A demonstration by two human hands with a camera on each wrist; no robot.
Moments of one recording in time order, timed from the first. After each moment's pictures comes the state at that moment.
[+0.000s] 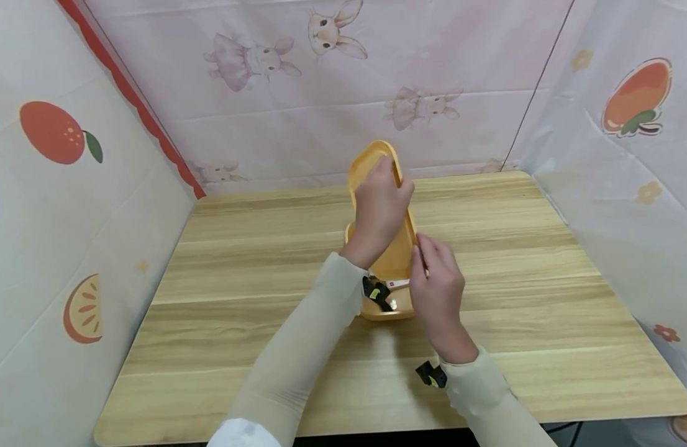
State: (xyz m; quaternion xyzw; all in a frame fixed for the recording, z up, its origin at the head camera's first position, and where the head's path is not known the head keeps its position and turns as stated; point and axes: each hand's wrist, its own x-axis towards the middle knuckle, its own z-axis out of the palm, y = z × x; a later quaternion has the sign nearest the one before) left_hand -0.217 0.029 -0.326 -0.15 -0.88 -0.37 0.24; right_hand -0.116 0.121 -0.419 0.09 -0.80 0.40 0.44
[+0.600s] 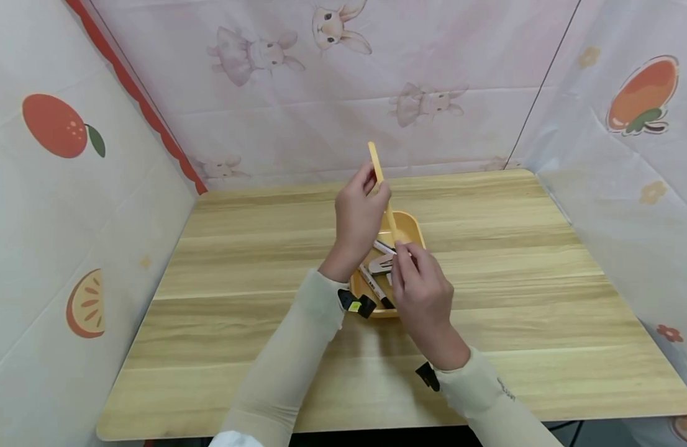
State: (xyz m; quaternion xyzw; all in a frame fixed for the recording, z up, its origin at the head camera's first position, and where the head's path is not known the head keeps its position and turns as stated) left_hand -0.197 -0.007 -0.333 -0.09 -0.77 -0.61 0.15; right_hand -0.109 0.100 -0.421 0.17 -0.81 0.24 0.51
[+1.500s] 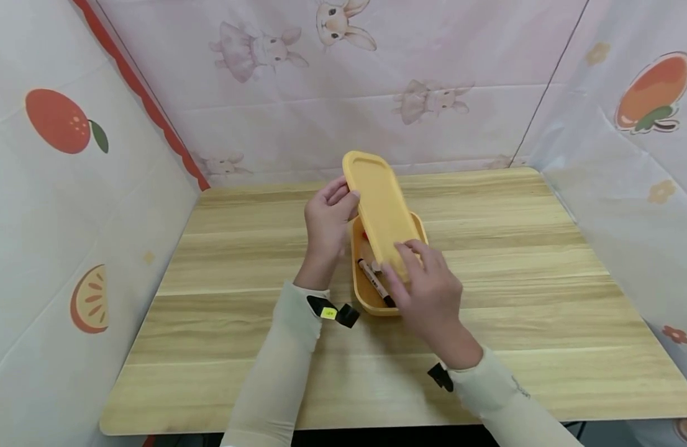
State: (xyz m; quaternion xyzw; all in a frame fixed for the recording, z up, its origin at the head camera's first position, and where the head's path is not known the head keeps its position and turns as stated) left_hand -0.201 -0.051 -0.355 0.01 -0.59 -0.80 0.11; right_hand -0.111 0.113 -0.426 0.18 -0.85 0.26 0.42
